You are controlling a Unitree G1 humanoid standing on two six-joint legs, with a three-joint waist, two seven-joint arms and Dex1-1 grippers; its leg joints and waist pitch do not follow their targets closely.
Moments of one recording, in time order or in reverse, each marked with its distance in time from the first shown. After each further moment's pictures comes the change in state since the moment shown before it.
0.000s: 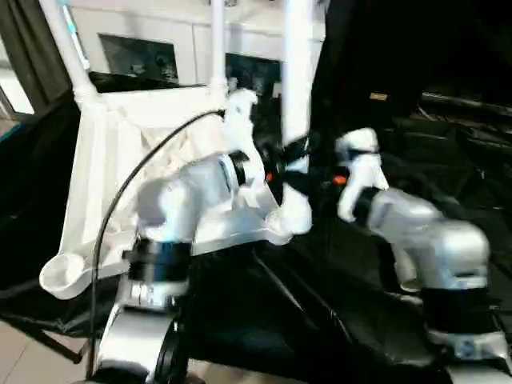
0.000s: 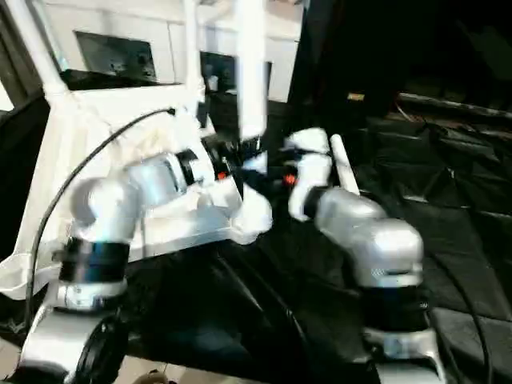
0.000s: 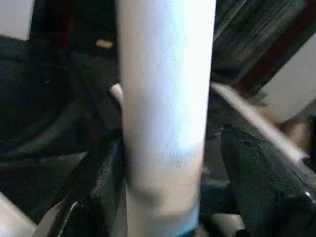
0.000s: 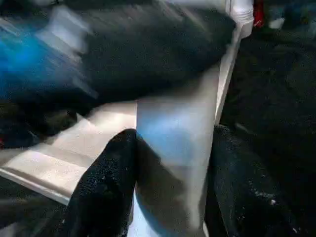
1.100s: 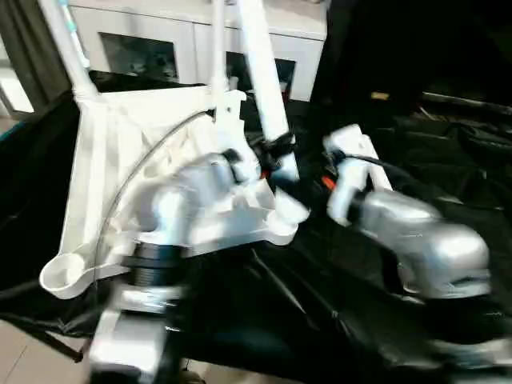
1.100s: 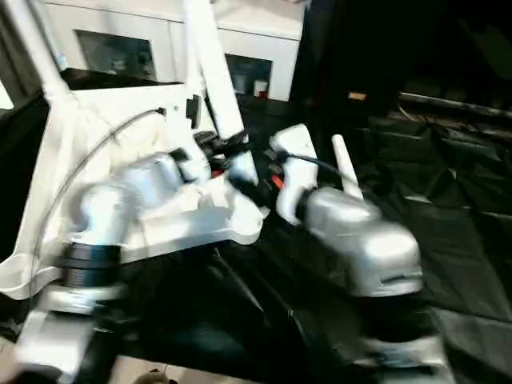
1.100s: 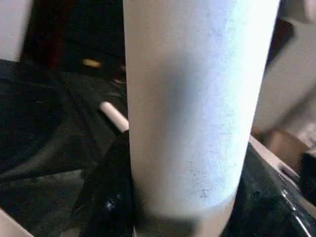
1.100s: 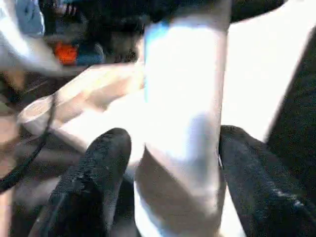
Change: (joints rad) left arm 0.007 0.125 0.035 -0.018 -0.103 0.008 -0.224; right arm 0.041 -0.142 0.041 -0.075 0.128 0.088 0.234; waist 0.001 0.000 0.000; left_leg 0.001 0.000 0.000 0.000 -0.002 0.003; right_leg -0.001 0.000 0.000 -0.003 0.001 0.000
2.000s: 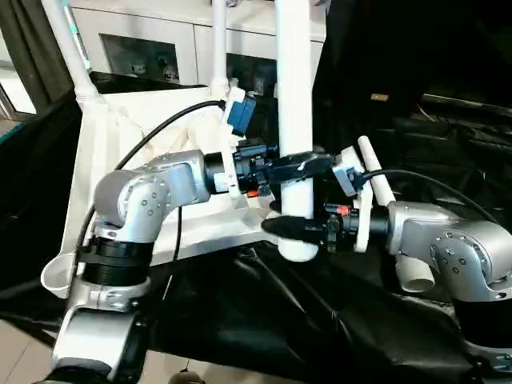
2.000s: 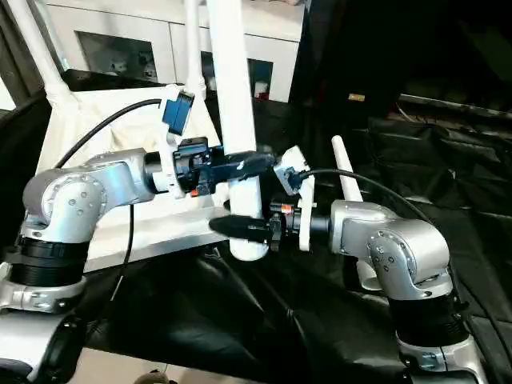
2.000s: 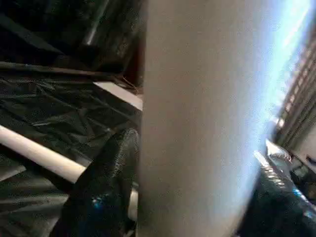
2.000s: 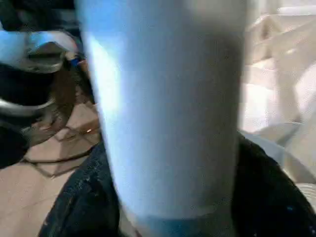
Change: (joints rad) left arm -0.009 0.039 -0.036 -0.068 -0.154 0.064 -0.238; right arm -0.005 -0.040 0.002 -0.046 0.140 0.102 0.098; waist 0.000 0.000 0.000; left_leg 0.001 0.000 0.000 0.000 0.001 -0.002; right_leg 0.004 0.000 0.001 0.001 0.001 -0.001
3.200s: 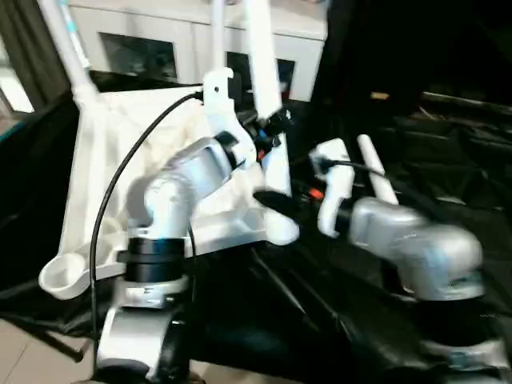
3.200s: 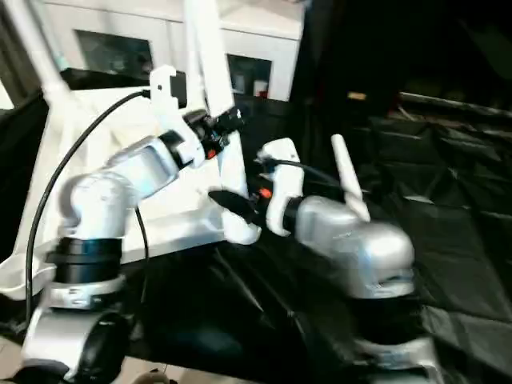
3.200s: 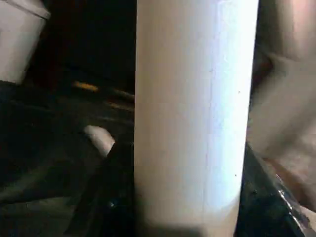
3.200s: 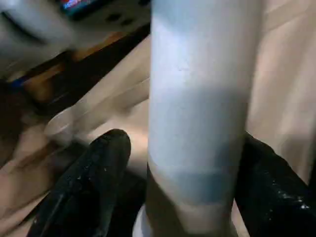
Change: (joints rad) left arm -0.017 -0.116 0.122 0.008 0.029 -0.042 0.379; right arm -0.012 0.086 -0.013 -0.021 -0.020 0.064 -0.186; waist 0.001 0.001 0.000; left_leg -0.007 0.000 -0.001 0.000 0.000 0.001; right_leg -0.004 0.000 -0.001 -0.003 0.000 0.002
